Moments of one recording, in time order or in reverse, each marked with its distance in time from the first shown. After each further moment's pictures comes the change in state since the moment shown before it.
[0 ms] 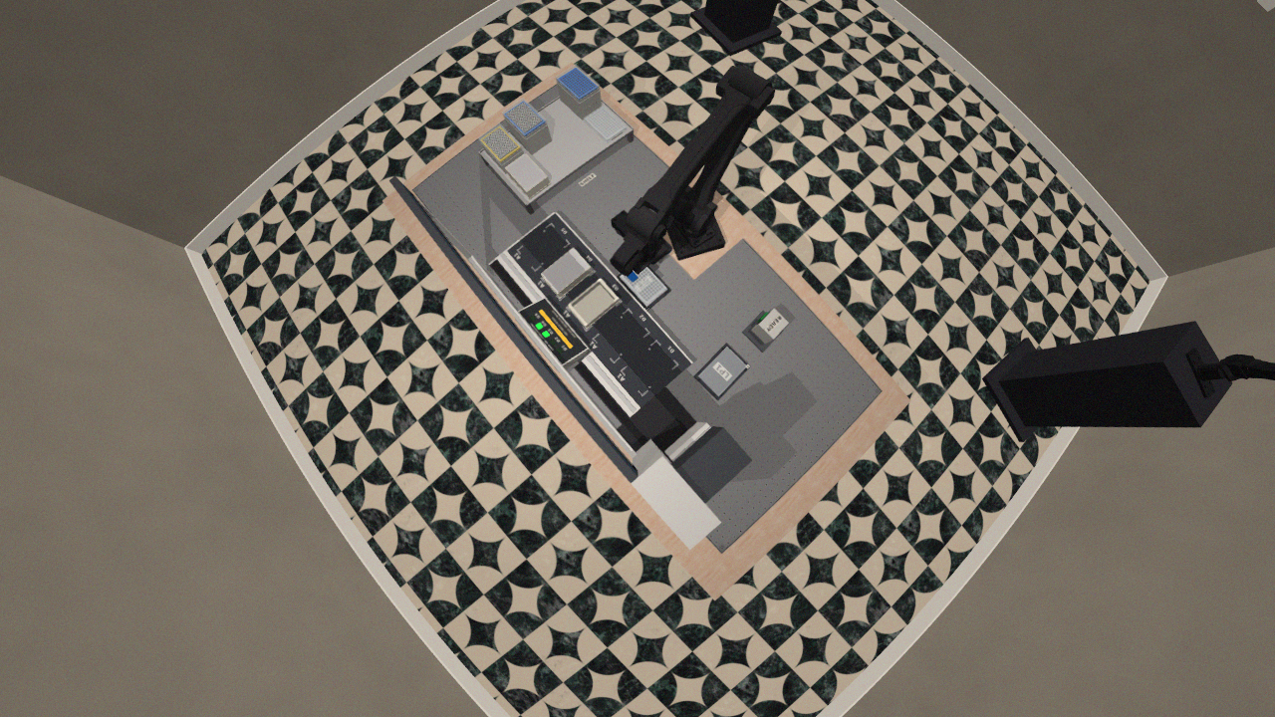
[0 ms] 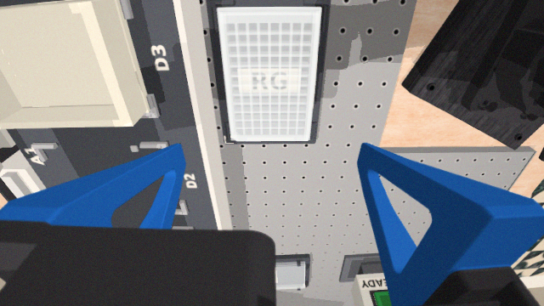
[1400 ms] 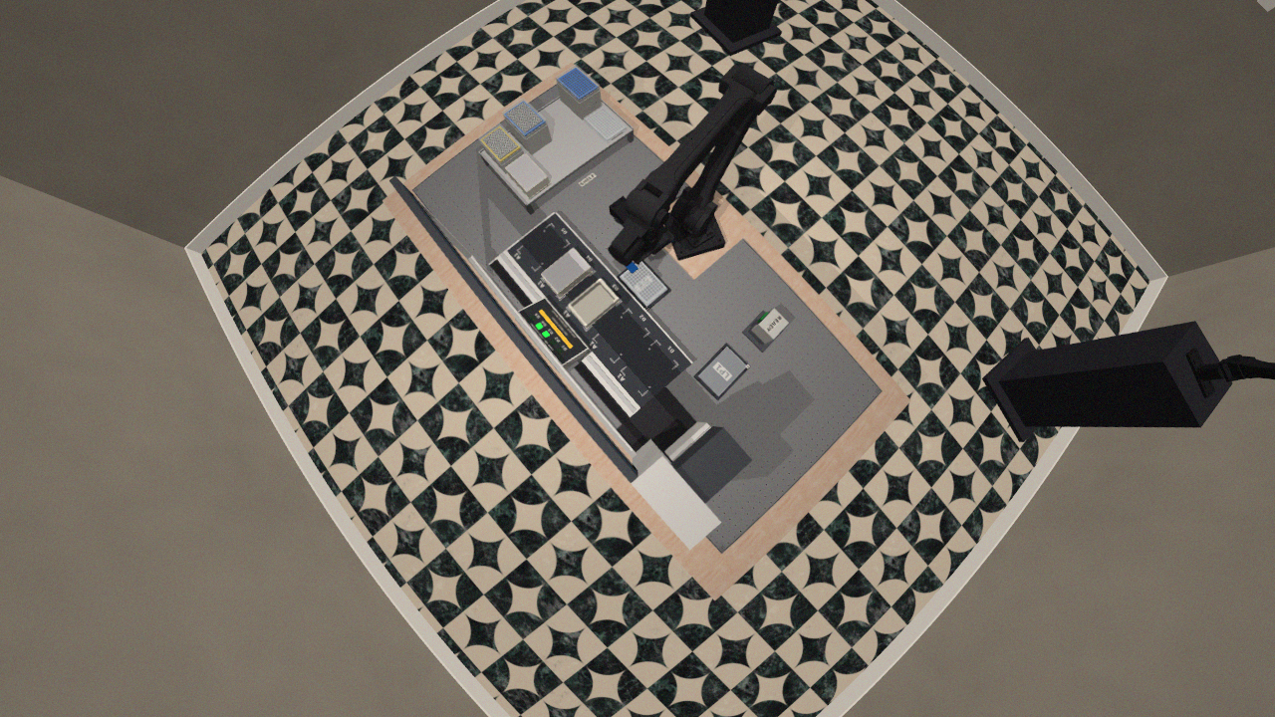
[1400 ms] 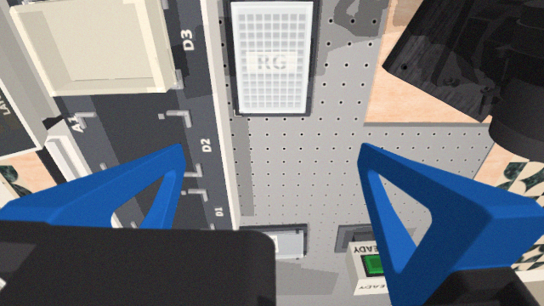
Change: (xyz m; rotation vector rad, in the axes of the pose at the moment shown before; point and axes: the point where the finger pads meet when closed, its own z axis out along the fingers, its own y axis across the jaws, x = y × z) arm 0.000 0.001 -0.065 -0.005 0.002 0.001
